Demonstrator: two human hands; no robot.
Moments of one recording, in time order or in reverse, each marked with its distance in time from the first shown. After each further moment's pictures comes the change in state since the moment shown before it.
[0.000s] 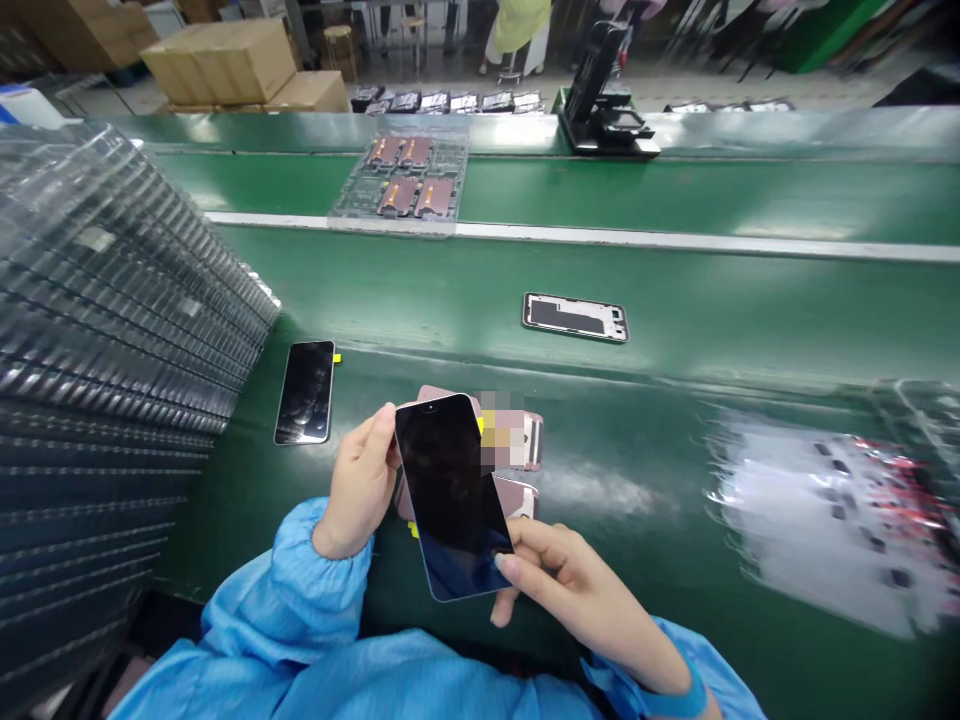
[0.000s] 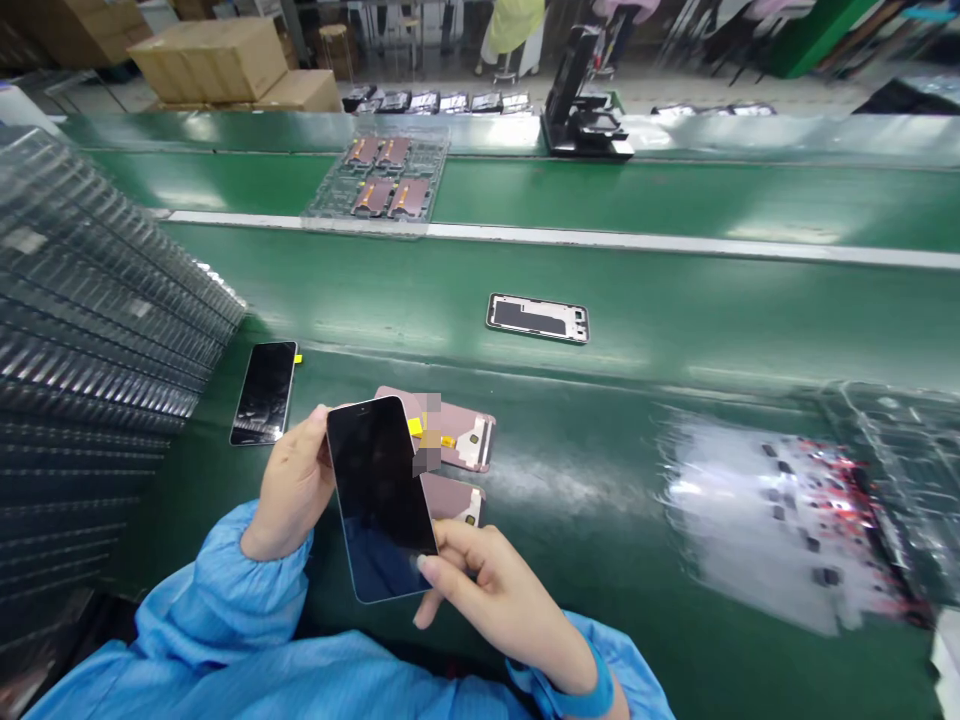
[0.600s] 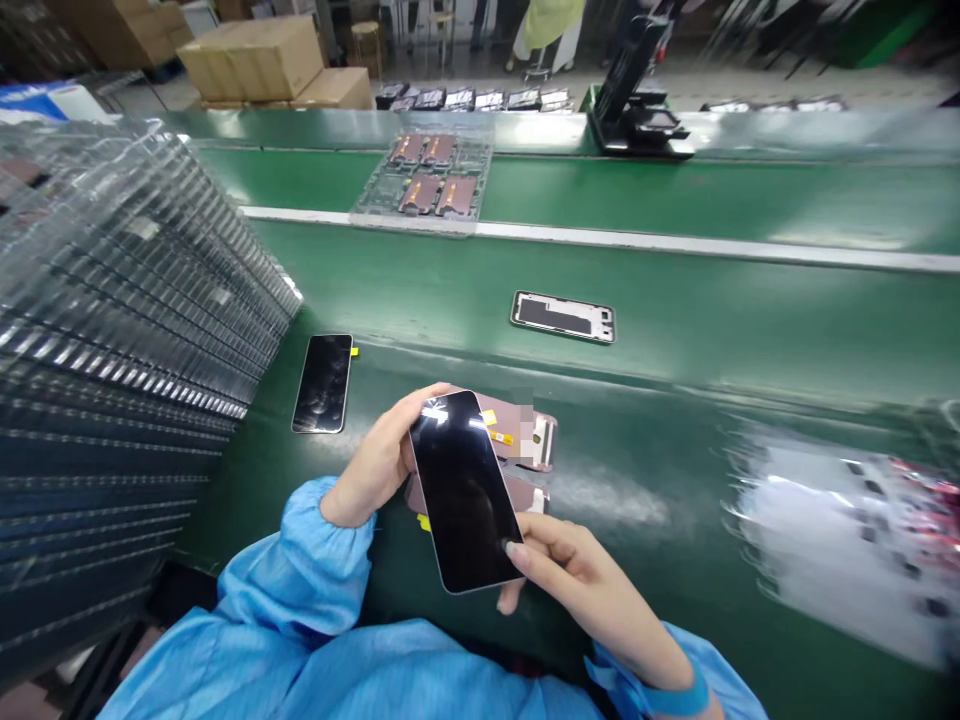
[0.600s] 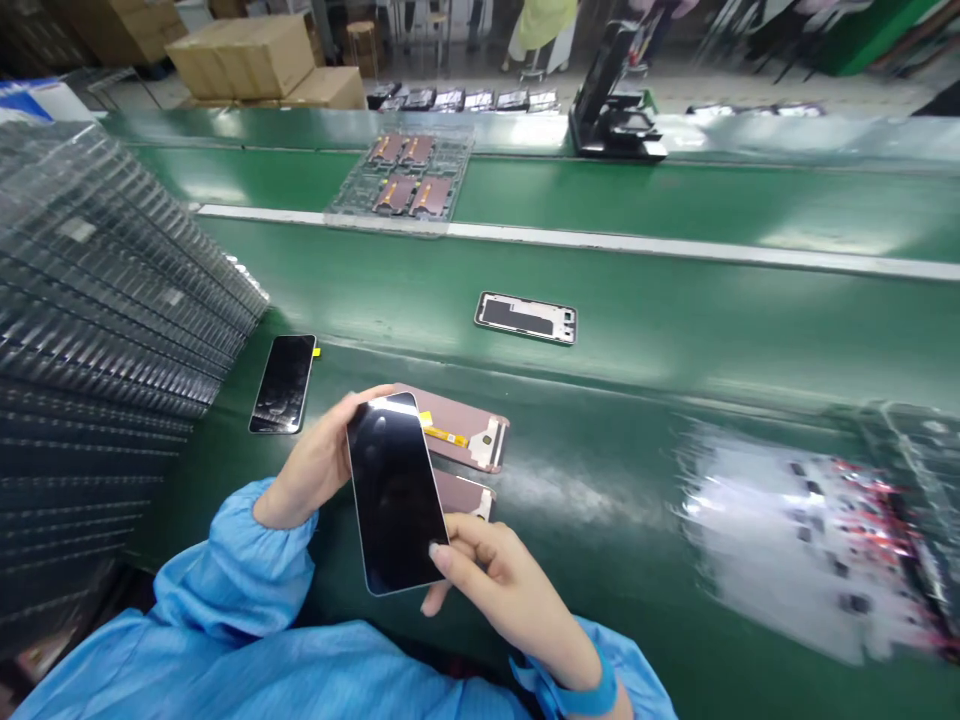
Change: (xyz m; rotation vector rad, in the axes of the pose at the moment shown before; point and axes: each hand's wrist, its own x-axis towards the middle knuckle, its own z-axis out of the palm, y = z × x) left_hand 0.010 0.015 -0.004 -0.056 -0.247 -0.256; right_hand -0.001 0.001 0.000 0.092 -0.003 0.008
